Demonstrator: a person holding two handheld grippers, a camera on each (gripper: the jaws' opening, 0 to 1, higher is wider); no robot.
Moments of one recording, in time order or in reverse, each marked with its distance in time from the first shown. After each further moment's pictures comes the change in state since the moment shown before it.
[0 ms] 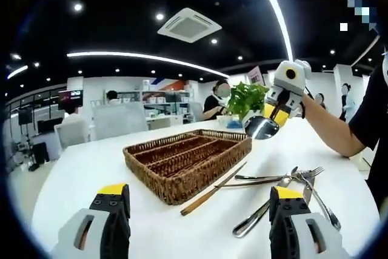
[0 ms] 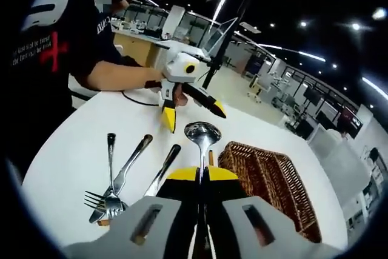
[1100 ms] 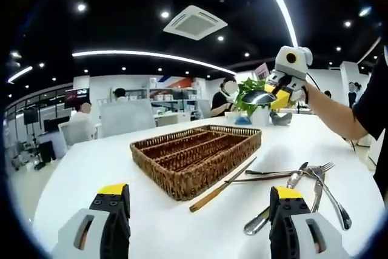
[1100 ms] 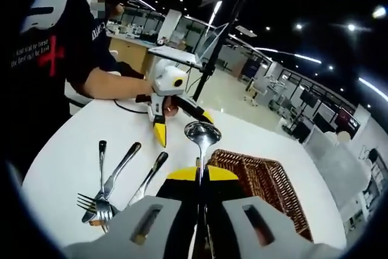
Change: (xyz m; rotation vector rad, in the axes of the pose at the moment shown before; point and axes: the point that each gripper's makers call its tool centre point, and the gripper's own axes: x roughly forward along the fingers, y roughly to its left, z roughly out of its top) left arm 0.006 0.011 -0.011 0.015 0.023 0.047; right arm -0.002 -0.030 0.011 0.013 -0.032 -0.015
